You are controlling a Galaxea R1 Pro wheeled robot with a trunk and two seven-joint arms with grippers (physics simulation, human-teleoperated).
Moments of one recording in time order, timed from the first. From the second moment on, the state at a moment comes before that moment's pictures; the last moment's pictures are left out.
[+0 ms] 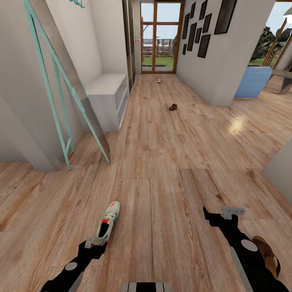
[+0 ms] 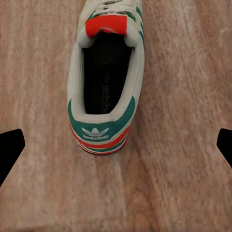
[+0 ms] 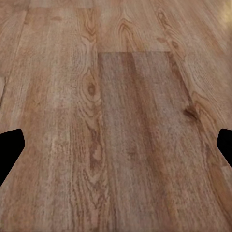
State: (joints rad) left arm -0.49 0.05 0.02 -0.36 -0.07 -0.21 -0.09; right arm -0.21 -0.11 -0.09 -1.43 -0.06 0.28 0.00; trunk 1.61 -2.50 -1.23
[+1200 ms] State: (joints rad) left arm -0.49 0.05 0.02 -0.36 -0.07 -0.21 -0.09; right arm -0.21 -0.11 -0.09 -1.43 -0.06 0.28 0.00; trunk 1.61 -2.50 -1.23
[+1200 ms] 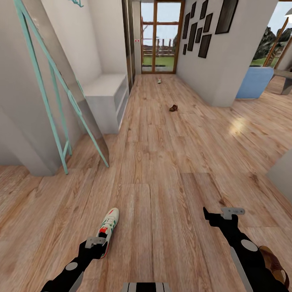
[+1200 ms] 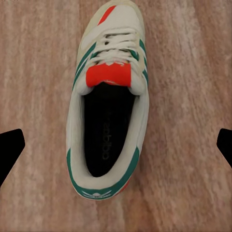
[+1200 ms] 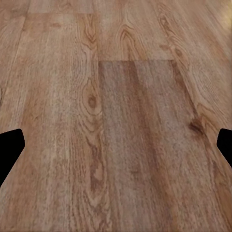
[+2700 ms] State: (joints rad) left arm -0.49 0.05 0.02 -0.36 -0.07 -0.21 -0.09; right arm -0.21 -0.11 -0.09 -1.43 -0.06 0.28 0.00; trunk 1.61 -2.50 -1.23
